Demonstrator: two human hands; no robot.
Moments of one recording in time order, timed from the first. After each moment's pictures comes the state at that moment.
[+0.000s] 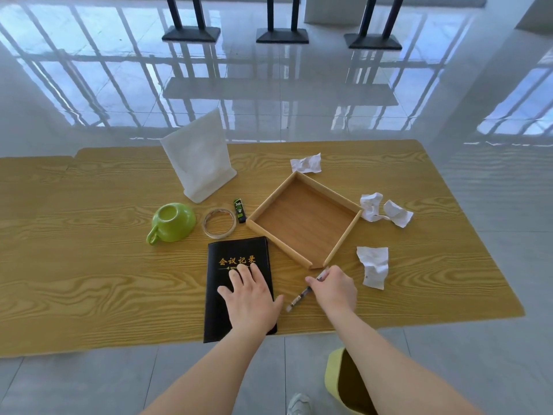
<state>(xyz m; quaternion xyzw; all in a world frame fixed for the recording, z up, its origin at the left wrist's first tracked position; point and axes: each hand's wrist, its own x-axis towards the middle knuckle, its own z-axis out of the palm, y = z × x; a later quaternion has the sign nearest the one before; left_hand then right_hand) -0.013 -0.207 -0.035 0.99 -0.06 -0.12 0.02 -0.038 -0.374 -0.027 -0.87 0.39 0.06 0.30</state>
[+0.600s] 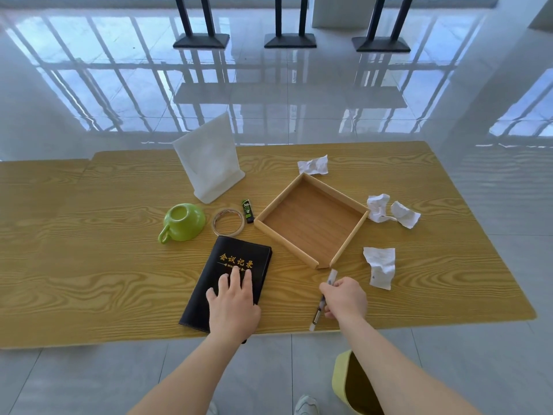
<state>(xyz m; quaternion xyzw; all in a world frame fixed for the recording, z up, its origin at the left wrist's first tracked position) -0.015 -0.151 -0.032 0.98 -0.11 -0.14 0.03 -0.057 -0.371 -0.025 -0.77 0.45 0.08 0.44</state>
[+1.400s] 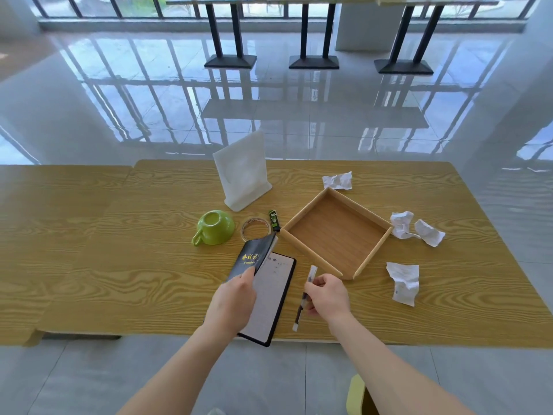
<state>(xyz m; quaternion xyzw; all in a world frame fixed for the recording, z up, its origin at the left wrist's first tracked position) -0.001 -0.098 0.032 0.97 -0.14 -0.10 0.15 -0.032 -0.304 0.005 -0.74 0.33 0.10 0.57</state>
